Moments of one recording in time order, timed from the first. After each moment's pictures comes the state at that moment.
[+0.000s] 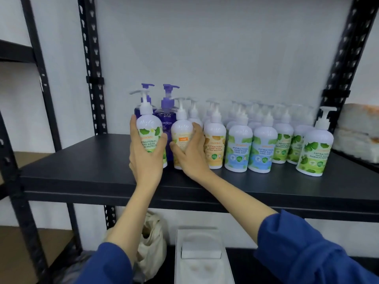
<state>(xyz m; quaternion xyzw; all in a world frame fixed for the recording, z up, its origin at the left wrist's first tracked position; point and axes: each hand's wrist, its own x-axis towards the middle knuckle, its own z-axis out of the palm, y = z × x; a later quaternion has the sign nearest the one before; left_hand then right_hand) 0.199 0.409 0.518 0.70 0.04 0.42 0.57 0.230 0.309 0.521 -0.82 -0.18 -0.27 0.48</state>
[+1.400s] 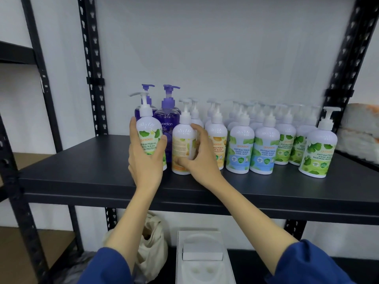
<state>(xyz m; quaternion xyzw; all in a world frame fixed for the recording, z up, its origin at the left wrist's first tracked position) 0.203 0.411 0.513 0.71 0.04 0.44 0.56 0.223 0.285 0.516 -0.77 -0.24 -0.26 0.53</state>
